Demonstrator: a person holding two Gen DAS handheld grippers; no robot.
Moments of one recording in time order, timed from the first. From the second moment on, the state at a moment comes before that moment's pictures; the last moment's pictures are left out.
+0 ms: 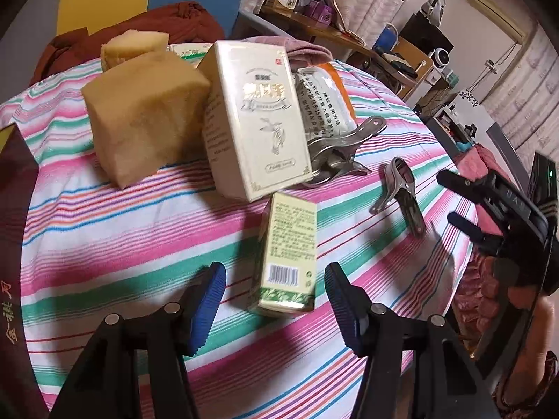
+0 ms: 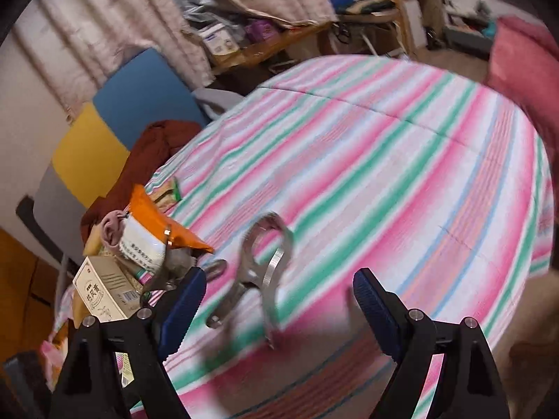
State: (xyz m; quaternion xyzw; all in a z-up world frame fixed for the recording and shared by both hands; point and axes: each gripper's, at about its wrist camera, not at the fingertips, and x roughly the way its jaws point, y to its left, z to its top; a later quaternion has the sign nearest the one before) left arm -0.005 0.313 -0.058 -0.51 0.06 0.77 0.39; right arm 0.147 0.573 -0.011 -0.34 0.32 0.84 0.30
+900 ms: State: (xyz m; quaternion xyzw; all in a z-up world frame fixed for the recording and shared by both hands) left arm -0.015 0.333 -0.070 -0.52 0.06 0.75 0.40; right arm 0.106 0.566 -0.052 -0.40 0.22 0.84 0.30
